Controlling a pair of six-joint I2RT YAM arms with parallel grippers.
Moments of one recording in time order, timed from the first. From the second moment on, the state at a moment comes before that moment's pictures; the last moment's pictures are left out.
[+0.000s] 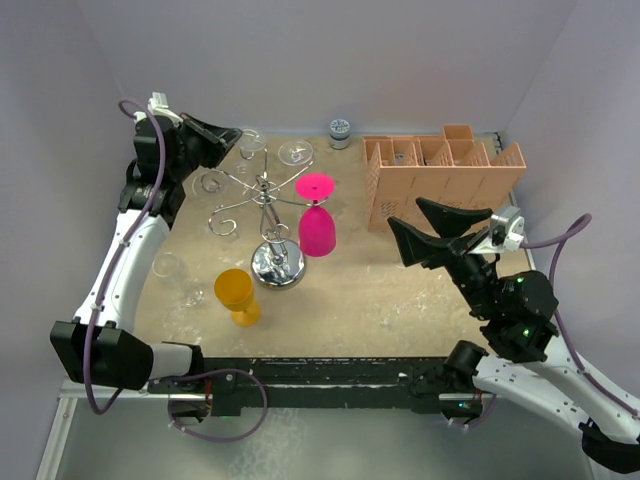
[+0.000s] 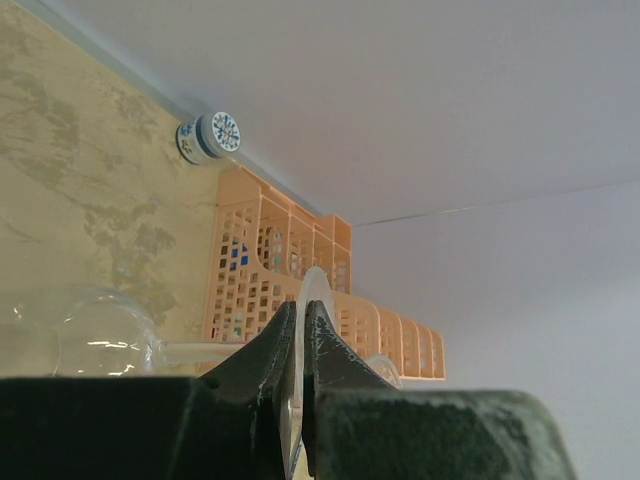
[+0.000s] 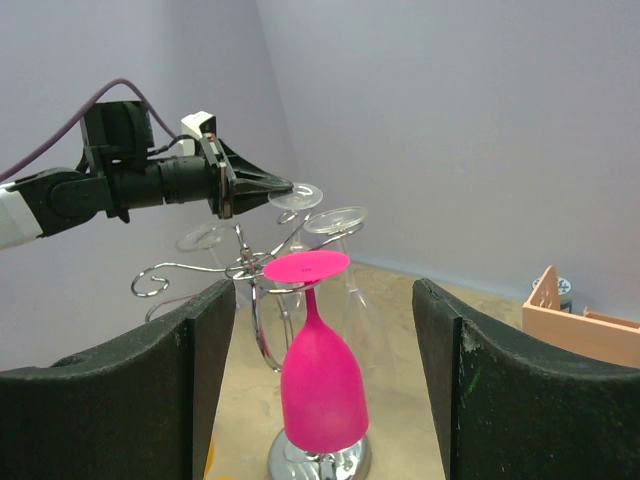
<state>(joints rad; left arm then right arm) -0.11 1.30 1.34 -0.20 0.21 -1.08 0.89 0.51 0.74 0.22 0.24 0.13</state>
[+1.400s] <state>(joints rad) -0.12 1.28 1.43 -0.43 0.15 -0.89 0.89 0.51 0.74 0.22 0.24 0.14</state>
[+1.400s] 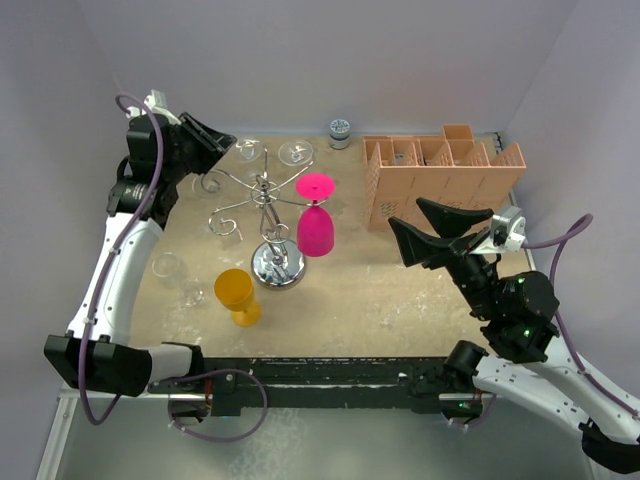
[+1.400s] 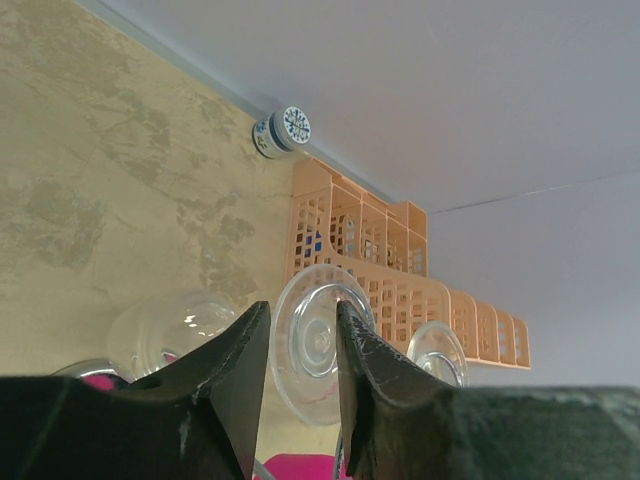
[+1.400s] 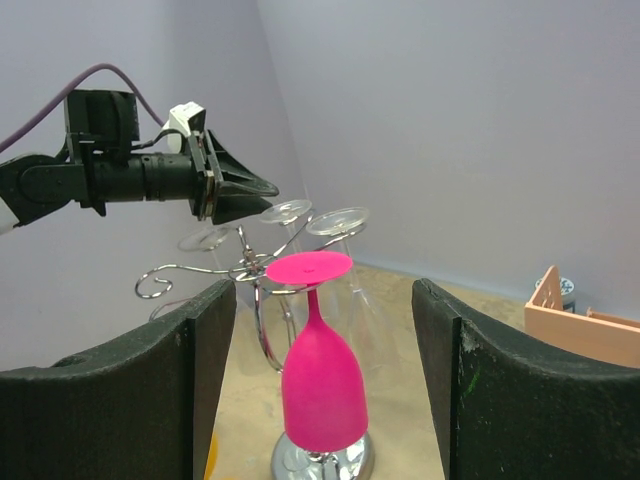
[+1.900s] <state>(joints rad) -0.12 1.27 1.54 -0.49 0.09 -0.80 0.89 0.51 0.74 0.21 0.25 0.17</state>
